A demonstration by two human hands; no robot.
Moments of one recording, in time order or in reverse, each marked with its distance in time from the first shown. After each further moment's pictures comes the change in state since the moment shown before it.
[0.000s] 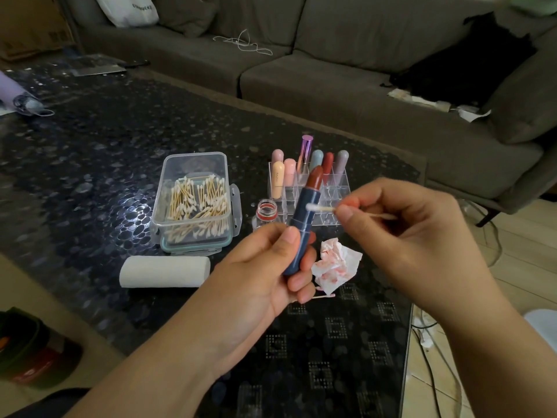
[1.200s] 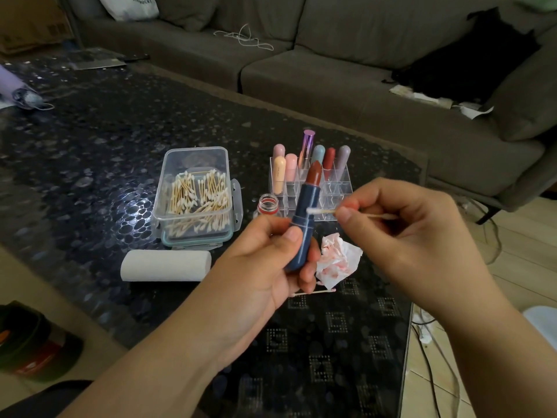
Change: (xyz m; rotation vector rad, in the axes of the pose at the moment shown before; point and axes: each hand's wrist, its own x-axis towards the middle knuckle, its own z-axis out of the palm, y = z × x) left_hand 0.002 -0.006 -0.004 0.008 -0.019 0.065; right_hand -0.004 0.001 0.001 -0.035 -0.017 0.016
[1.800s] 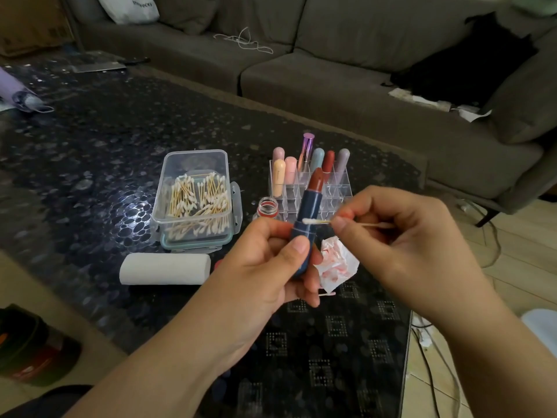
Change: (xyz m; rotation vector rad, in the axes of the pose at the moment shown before) left_hand -0.001 0.004 0.007 0.122 0.026 0.026; right_hand 0.000 0.000 0.001 -0.009 -0.025 0.000
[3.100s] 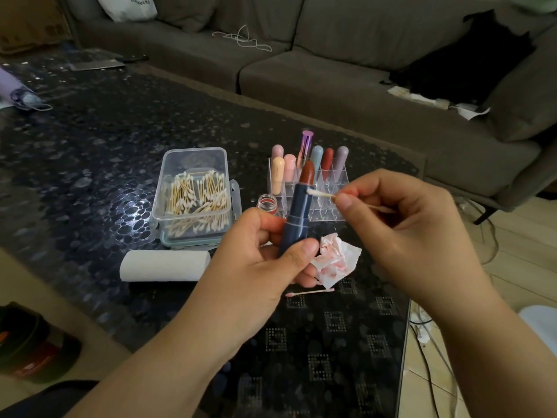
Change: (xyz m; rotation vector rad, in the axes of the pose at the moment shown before) left_hand 0.000 0.002 -0.002 0.283 0.130 0.078; right_hand 0.003 0.001 0.000 -0.053 0.072 -0.018
